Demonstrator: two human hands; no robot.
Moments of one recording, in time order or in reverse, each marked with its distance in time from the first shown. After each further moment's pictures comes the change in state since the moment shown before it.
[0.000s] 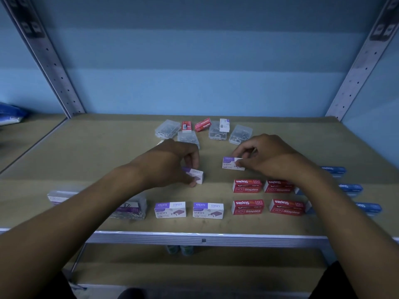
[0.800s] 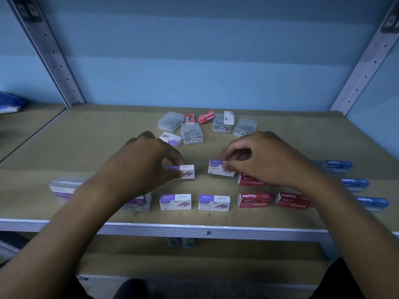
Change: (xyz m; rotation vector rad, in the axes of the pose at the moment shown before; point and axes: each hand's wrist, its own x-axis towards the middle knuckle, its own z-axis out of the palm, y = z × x) left_hand -0.050 -0.004 -0.013 0.289 0.162 -0.087; right_hand -0.027 -0.039 0.010 0.020 -0.017 -0.185
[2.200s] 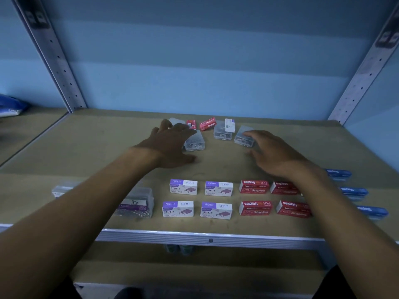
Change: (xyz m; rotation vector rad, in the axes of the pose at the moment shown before) left_hand 0.075 -0.006 0.017 0.125 -0.191 -0.079; right_hand 0.039 0.062 0.001 -0.253 0.049 0.242
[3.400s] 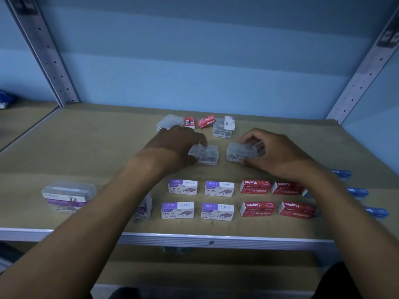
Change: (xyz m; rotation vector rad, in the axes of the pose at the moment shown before) left_hand -0.004 0.012 0.005 -0.066 0.078 0.140; right_hand -0.012 -0.003 -0.008 0.202 0.045 -0.110
